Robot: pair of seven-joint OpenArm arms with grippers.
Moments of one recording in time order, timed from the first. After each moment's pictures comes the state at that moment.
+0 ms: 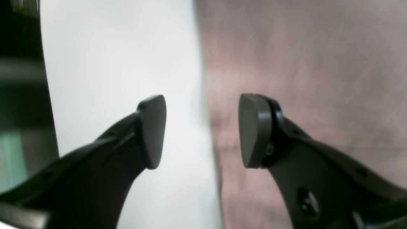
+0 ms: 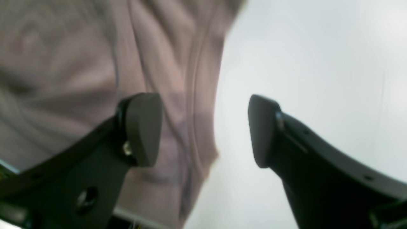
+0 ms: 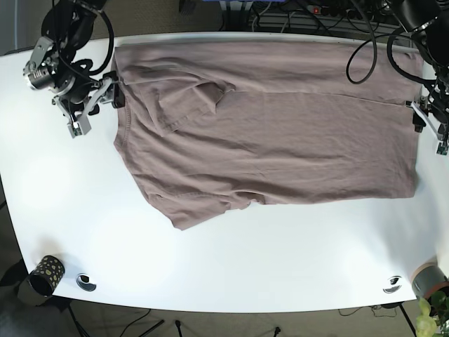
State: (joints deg) left arm 4.4 -18.8 -38.6 95.0 -5.1 -40.2 51.2; right arm -8.1 10.1 34.9 103.1 31.8 39.9 -73.5
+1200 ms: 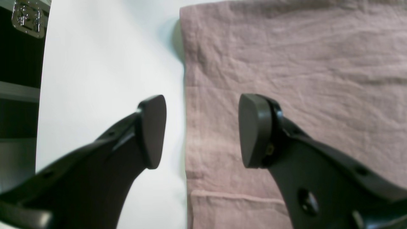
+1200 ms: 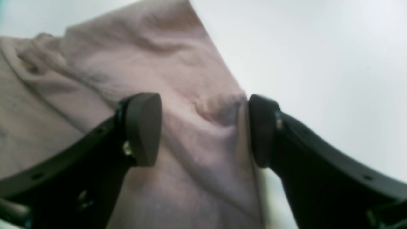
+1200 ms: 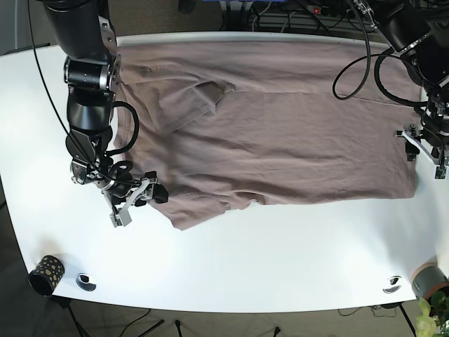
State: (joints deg) left arm -2.8 -14.0 -37.4 95.4 -4.5 -34.3 51.8; right arm 32.2 14.5 9.0 35.6 13.7 39.7 -25.8
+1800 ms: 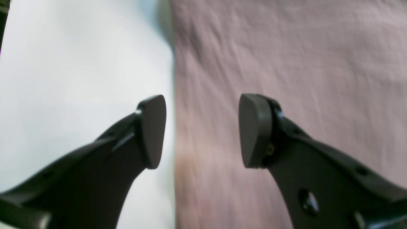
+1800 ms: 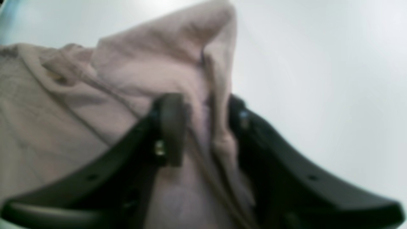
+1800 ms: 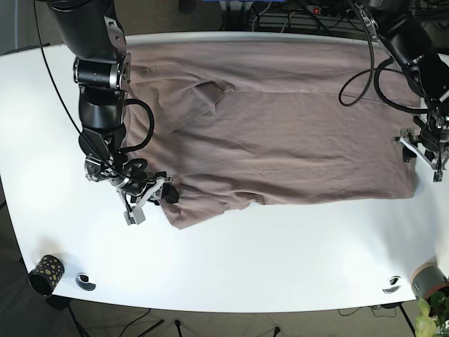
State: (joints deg) left arm -10.7 -15.9 -37.0 78.5 -0.8 -32.5 45.5; right arm 31.5 11.0 9.0 34.4 13.9 39.6 -23.2
